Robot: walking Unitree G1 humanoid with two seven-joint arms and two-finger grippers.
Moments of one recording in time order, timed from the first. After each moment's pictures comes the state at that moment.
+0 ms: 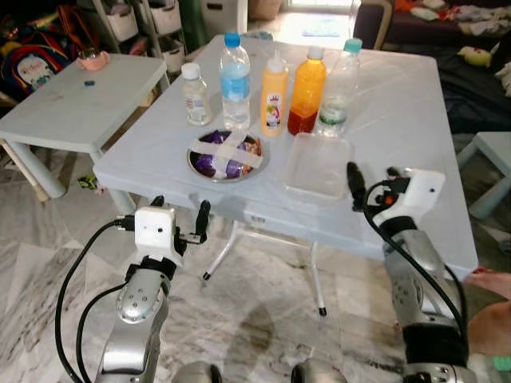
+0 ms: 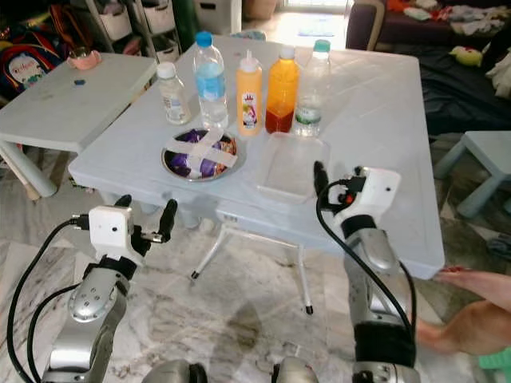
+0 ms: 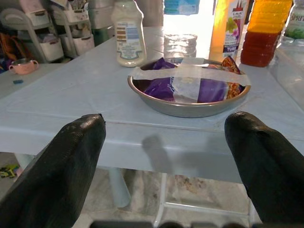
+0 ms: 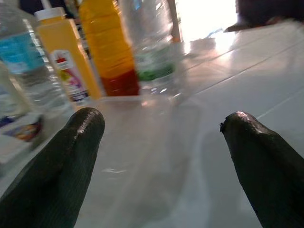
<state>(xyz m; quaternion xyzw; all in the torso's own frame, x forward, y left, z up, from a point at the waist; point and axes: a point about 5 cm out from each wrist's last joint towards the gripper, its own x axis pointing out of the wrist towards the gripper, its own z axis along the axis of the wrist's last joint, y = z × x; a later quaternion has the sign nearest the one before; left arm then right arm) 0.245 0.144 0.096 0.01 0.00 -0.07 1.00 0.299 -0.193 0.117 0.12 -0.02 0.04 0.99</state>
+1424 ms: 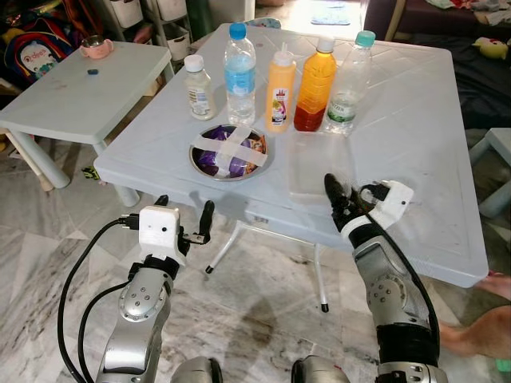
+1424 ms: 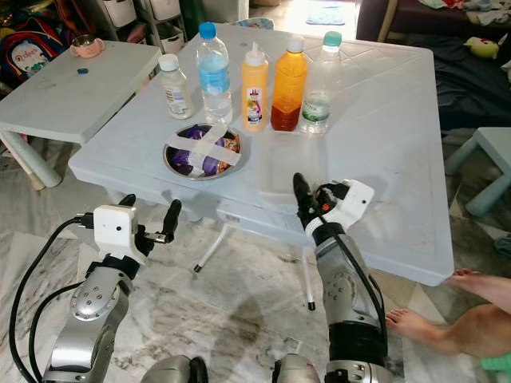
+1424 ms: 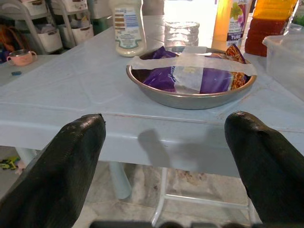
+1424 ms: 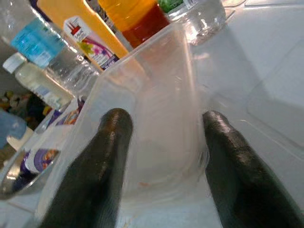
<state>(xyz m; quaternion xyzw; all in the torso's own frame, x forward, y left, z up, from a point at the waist) 0.245 0.140 0.097 0.02 0.00 -0.08 1.00 0.298 -0.163 0.095 0.31 0.04 0.05 0.95</state>
